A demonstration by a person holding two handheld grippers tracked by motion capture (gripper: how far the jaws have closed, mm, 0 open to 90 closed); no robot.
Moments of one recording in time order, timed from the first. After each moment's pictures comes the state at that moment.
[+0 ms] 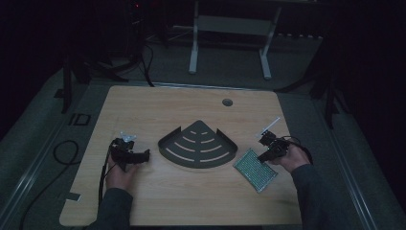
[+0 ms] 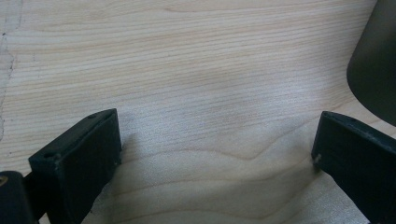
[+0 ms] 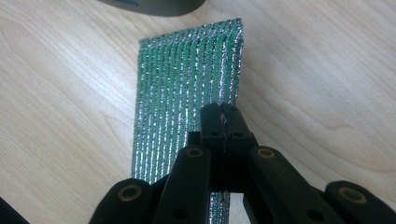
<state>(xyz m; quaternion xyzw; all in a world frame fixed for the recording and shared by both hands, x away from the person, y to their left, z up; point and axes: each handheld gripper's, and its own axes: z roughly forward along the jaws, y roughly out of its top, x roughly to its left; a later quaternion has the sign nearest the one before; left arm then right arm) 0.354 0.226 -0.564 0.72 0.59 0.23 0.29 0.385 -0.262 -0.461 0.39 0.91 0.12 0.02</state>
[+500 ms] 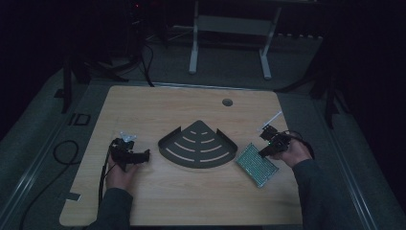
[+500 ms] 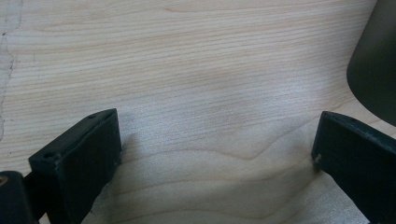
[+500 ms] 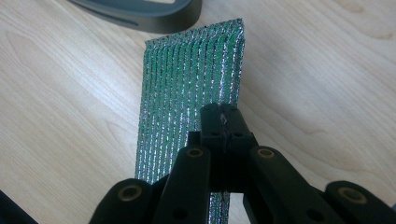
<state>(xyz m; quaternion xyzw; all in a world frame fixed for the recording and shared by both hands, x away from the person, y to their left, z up) 0.354 0.226 -0.564 0.72 0.59 0.23 0.29 0.391 -0.259 -0.441 0.39 0.91 0.12 0.03</state>
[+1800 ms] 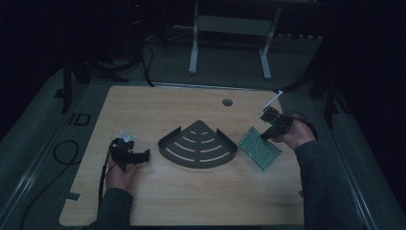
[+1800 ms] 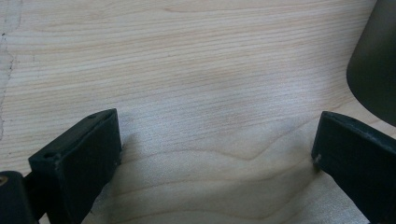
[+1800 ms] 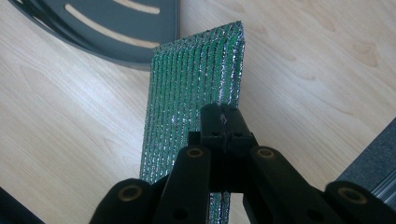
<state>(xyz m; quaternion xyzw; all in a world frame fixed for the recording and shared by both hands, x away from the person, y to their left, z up) 0.354 0.226 -0.565 0.72 0.59 0.23 0.29 0.413 -0.247 -0.384 0.38 0.92 0.11 0.07</state>
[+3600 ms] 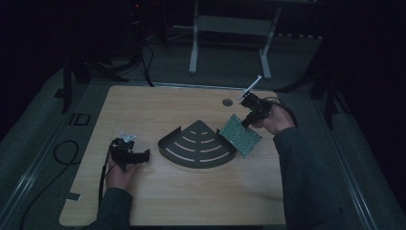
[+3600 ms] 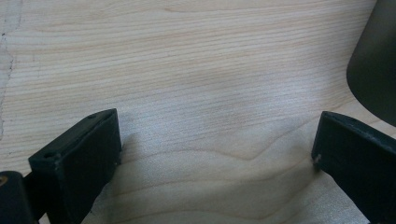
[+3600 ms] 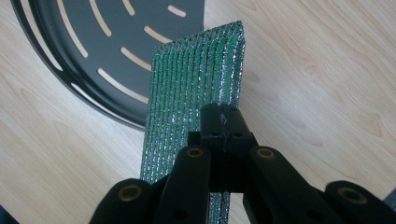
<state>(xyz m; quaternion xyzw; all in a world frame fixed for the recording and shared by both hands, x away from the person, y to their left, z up) 0.354 0.226 -0.564 0.72 0.59 0.23 0.29 0.447 -0.190 -0.370 0.36 0.92 0.13 0.06</state>
